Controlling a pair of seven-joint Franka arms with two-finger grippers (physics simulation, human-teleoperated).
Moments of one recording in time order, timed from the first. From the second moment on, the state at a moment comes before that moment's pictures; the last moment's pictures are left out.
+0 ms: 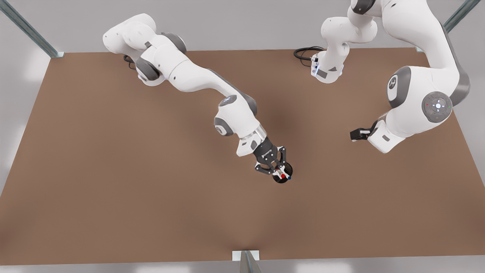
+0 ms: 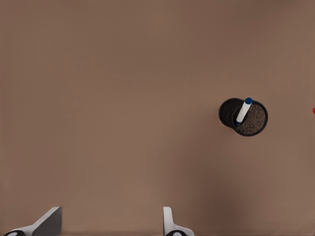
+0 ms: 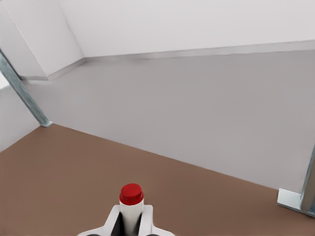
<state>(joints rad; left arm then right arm) -0.12 0.26 0.00 -1.40 -0.02 1.49 -0.12 0.69 1.02 0.14 -0.84 -0.26 2.85 0.47</state>
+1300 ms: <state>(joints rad) -0.12 0.34 0.01 -1.37 -0.02 1.51 -0.05 0.10 0.25 0.05 -1.32 -0.09 2.14 0.50</state>
